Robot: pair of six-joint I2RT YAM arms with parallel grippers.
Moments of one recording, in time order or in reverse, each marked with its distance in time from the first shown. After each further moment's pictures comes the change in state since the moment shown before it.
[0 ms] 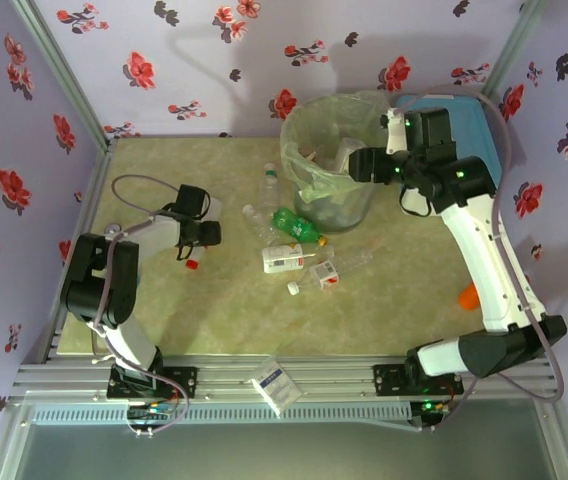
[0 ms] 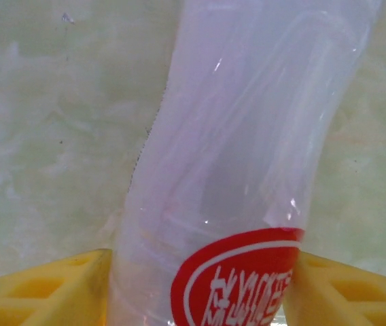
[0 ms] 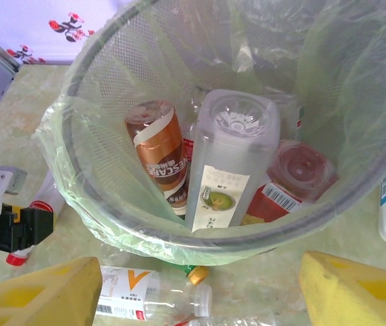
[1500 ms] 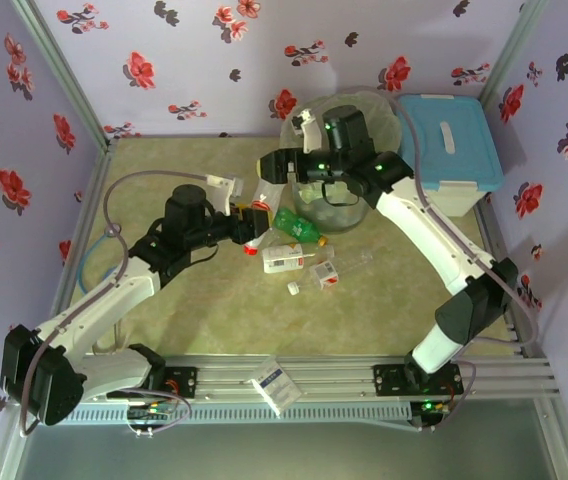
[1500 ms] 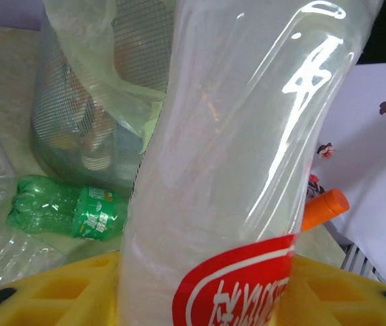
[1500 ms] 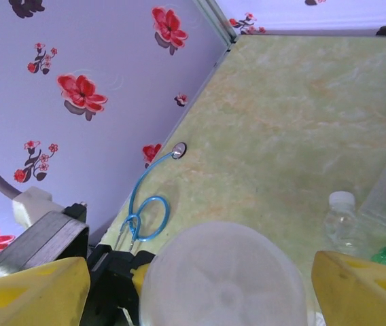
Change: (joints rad) left arm -0.318 -0.558 -0.071 0.269 0.464 -0.180; right arm 0.293 0.250 0.013 0.393 -0.371 0.244
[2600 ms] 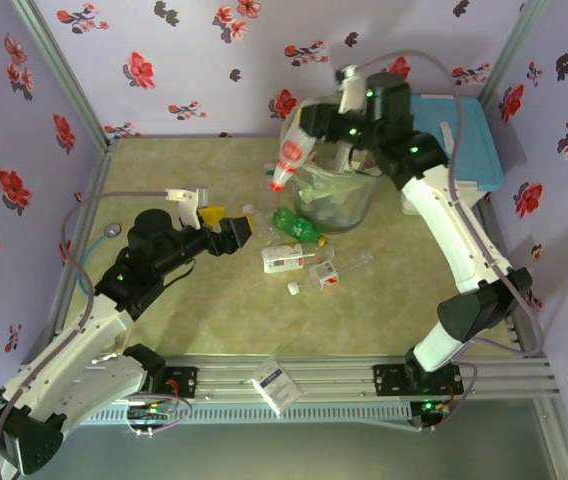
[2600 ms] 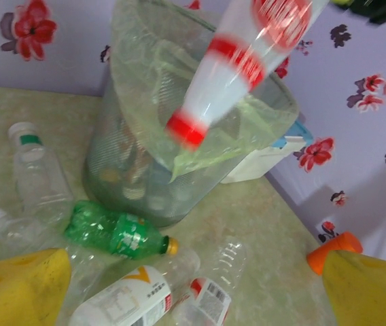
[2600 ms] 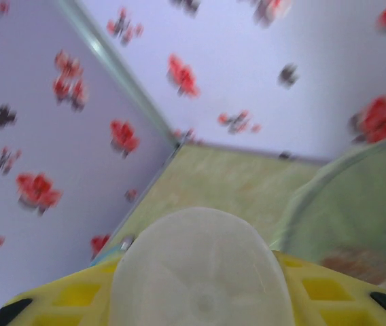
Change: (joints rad) left arm 0.019 -0.309 -0.133 -0.043 -0.169 -0.018; right arm -0.174 -0.011 0.186 0.040 0.154 -0.069
